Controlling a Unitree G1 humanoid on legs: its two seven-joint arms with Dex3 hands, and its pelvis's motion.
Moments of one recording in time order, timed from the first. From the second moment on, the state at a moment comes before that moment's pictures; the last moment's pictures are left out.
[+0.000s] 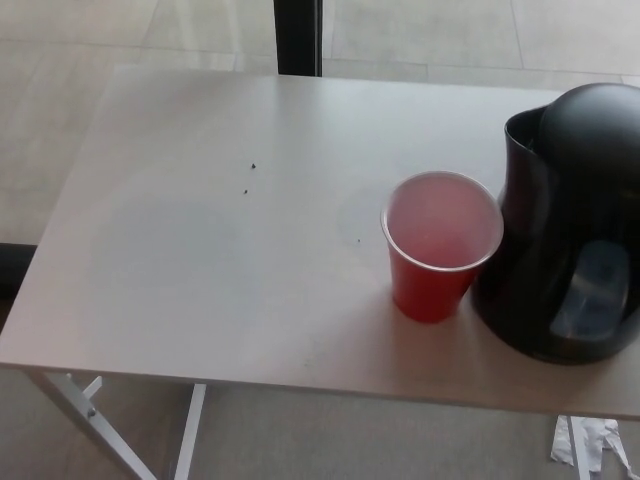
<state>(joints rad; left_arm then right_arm) -0.01 0.69 0.78 1.12 -0.42 0.01 -0.40 -0.30 -0.88 -0.10 0.31 0.20 0.31 0.56</state>
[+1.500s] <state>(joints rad) 0.02 0.68 0.75 1.10 -0.43 0.01 -0.40 -0.38 -0.44 -0.37 0.23 0.12 0.18 0.06</state>
